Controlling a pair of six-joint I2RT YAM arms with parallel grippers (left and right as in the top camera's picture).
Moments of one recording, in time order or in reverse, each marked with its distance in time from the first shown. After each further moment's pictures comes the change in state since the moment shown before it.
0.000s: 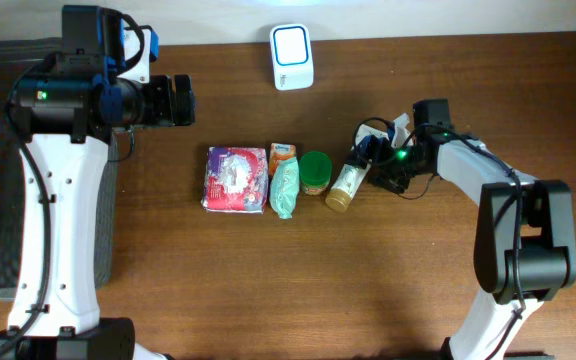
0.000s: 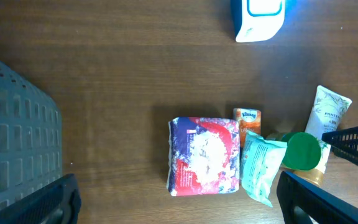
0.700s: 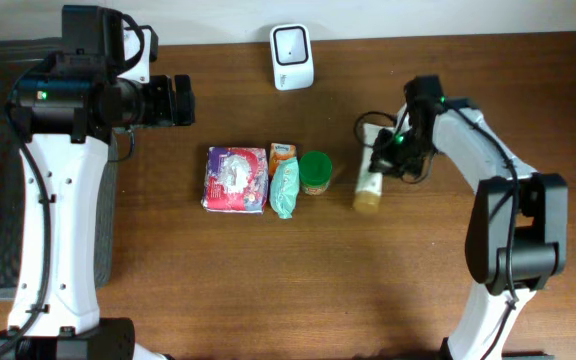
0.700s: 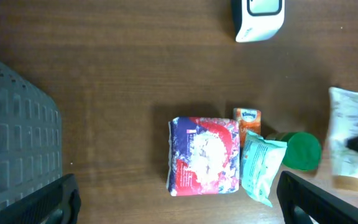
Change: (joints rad) left arm 0.000 0.000 0.000 0.001 0.000 0.000; right arm 0.033 0.055 0.345 -0.539 0.347 -0.054
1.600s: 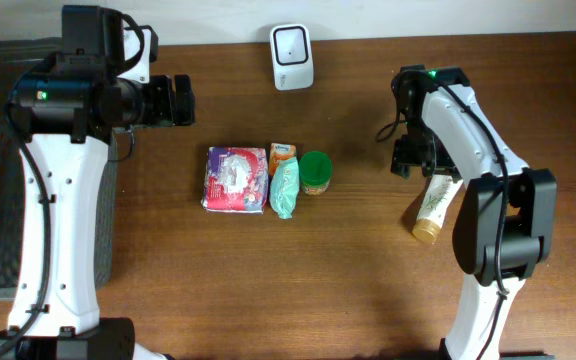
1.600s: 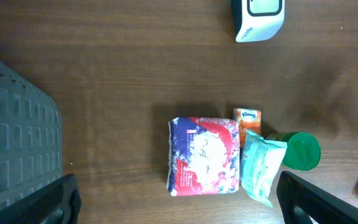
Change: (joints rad) left arm 0.000 0.000 0.000 0.000 0.000 0.000; right arm 0.058 0.070 0.209 -0.421 0.612 0.029
